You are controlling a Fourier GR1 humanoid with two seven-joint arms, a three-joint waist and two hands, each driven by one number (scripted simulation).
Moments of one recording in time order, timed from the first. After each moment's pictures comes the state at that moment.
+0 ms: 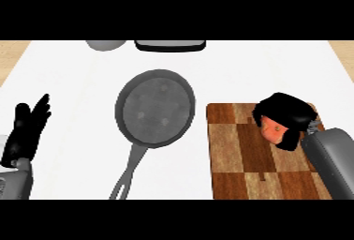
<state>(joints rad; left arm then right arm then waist) -0.14 0.33 0.18 -1.33 -0.13 0.04 0.27 -0.45 -0.45 0.22 -1.16 1.16 0.32 -0.51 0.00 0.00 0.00</state>
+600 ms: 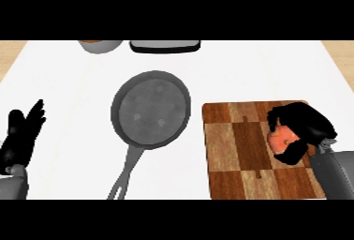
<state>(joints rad) -0.10 0.33 0.21 -1.33 -0.13 0.03 0.25 -0.27 -0.37 0.05 -1.38 1.12 0.41 -0.20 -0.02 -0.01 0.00</state>
